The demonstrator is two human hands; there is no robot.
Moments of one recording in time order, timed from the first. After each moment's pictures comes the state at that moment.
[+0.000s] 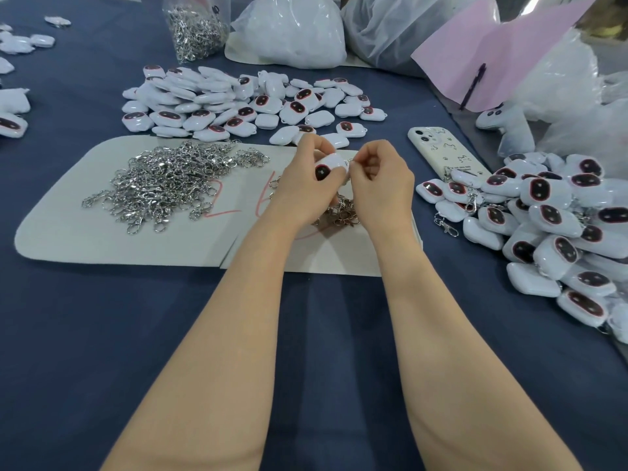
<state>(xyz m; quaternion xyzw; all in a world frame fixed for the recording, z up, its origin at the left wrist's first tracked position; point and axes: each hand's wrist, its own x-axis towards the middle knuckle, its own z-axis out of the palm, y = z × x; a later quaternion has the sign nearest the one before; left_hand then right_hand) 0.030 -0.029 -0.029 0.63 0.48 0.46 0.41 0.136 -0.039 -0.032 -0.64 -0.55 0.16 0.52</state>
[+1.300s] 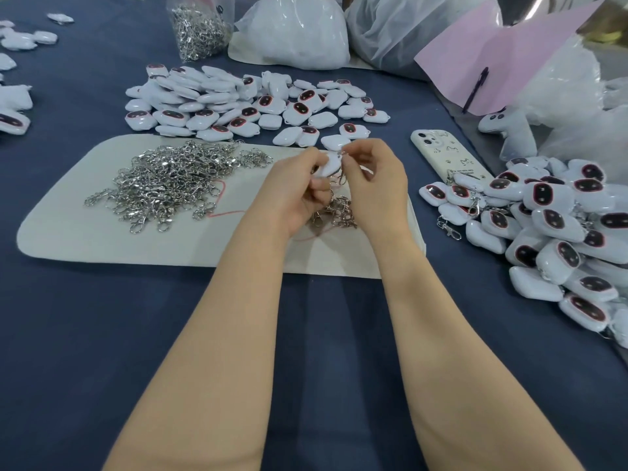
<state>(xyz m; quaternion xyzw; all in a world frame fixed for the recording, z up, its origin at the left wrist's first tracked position) 0.024 -0.021 -0.018 0.29 0.40 0.51 0.70 0.127 -0.039 -0.032 -0.57 -0.57 0.21 0.56</state>
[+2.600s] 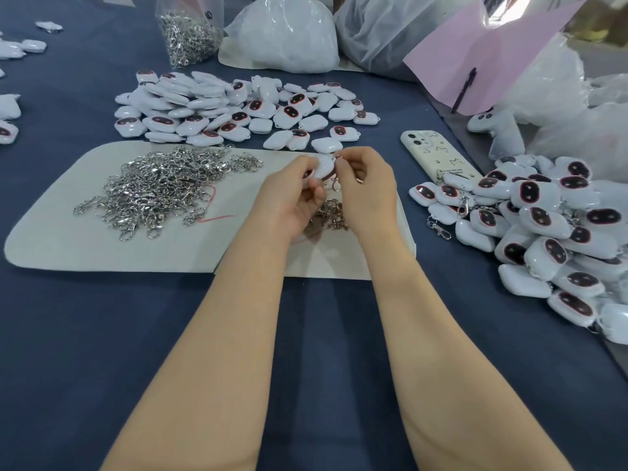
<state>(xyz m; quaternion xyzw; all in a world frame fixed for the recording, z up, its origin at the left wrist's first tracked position) 0.033 -0.029 -0.016 0.20 0.41 0.55 0.70 0.129 -0.039 -0.031 -0.59 -0.53 0.22 0.56</state>
